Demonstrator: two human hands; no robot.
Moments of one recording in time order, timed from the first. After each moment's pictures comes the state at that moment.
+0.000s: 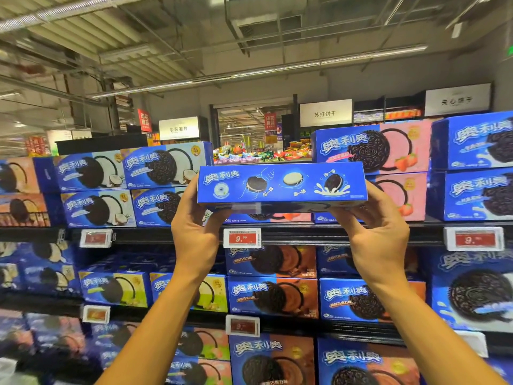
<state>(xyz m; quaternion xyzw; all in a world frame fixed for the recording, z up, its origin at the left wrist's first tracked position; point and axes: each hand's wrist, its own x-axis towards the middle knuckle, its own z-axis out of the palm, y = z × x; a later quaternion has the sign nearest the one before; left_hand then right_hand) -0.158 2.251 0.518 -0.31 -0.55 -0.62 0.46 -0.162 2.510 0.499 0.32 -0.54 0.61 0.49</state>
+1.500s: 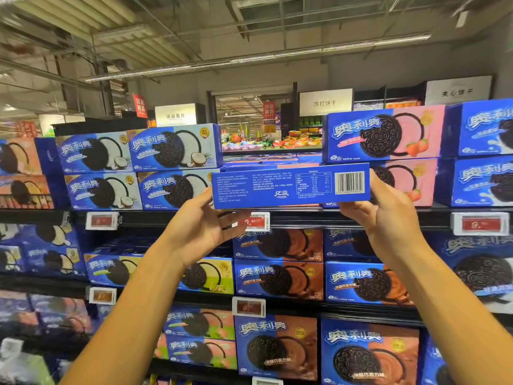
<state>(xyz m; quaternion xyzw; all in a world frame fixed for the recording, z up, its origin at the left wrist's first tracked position) -0.139 2.215 0.532 -0.19 -0.55 -0.82 -0.02 -0.132 2.505 0.525 0.19 -0.59 0.74 0.27</state>
